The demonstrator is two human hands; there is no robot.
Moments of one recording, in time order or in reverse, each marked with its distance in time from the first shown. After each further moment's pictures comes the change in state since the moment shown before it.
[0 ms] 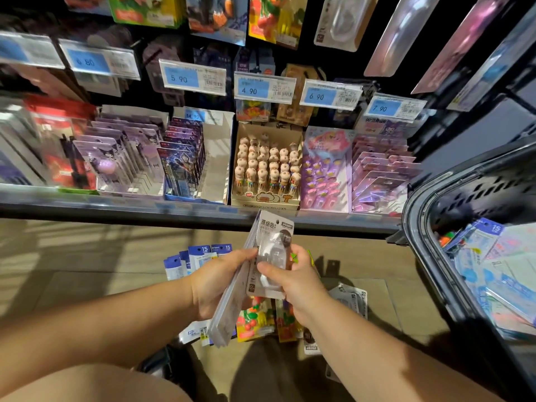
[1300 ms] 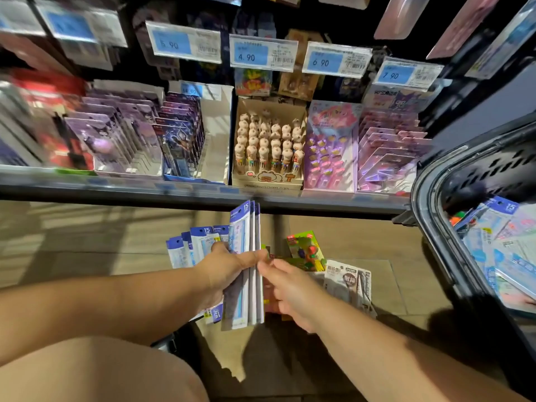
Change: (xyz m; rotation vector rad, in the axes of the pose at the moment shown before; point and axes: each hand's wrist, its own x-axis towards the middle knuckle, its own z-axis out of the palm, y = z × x) left_hand 0.032 -0.033 -0.006 0.085 0.448 0.060; right_hand -0.014 0.027 -0.002 -0.176 -0.214 0.281
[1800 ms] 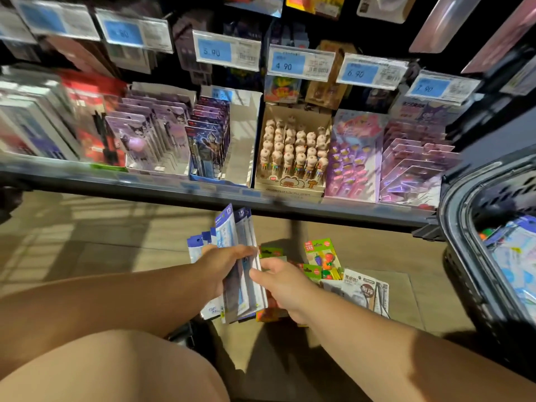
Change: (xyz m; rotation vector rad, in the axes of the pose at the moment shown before) left_hand 0.017 -0.002 -0.042 -0.108 0.172 -0.075; right_hand 0.015 -0.015 0.042 -0.323 0.009 -0.077
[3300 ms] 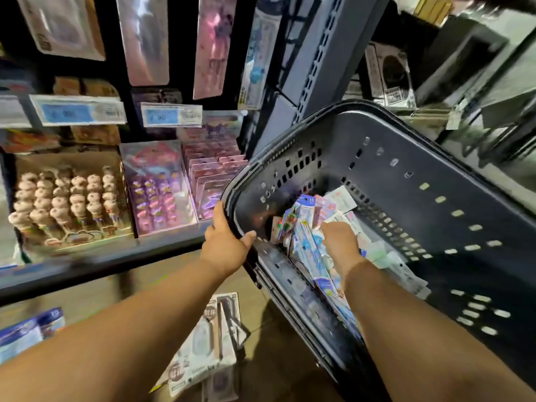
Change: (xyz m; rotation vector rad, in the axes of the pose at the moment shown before) left_hand -0.084 0.025 0.332 0.690 -0.334 0.764; right_hand -0.127 0.118 -0.385 0.111 1.176 0.083
